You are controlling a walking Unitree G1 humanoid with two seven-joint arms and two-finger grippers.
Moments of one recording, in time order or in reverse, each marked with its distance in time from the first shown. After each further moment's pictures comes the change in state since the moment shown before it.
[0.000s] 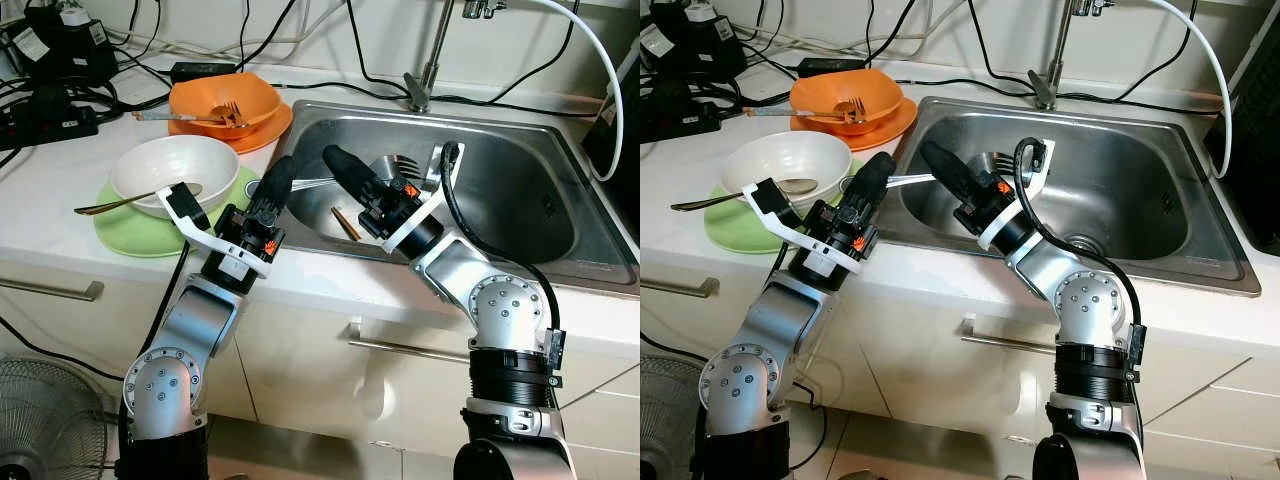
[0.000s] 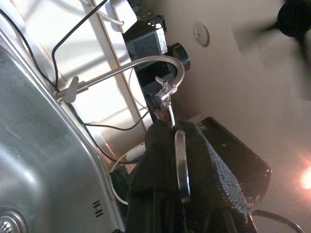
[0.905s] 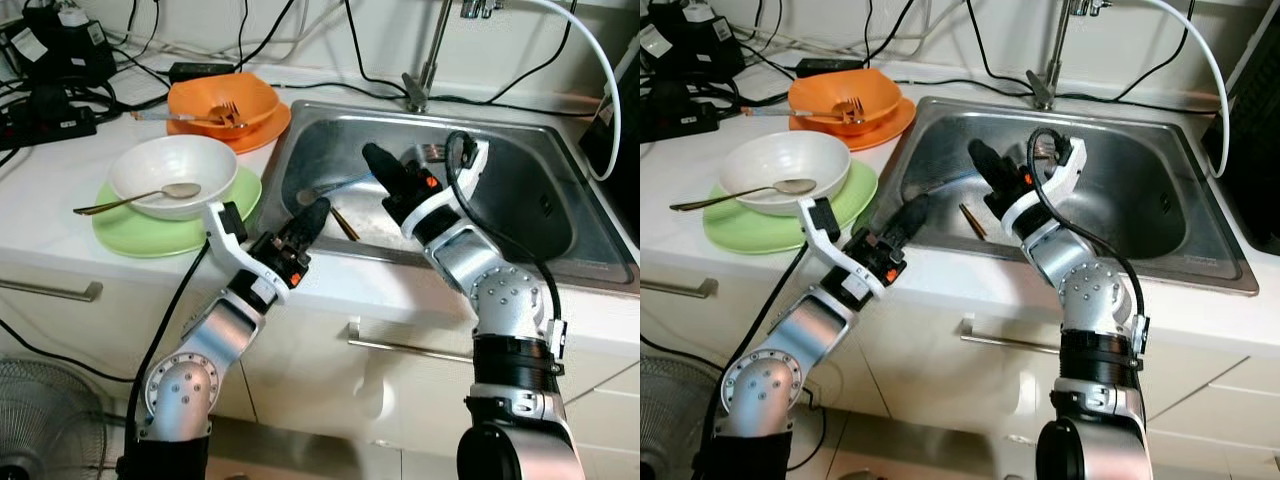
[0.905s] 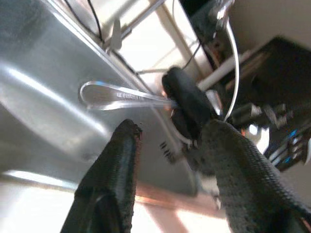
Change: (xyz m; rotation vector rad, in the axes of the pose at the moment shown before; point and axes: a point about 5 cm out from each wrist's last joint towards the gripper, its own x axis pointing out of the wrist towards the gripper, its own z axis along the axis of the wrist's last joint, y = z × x) left arm -0.009 0.026 -0.032 0.289 0.254 0.159; right arm -0.011 -0.048 0.032 -0.217 -0.140 -0.431
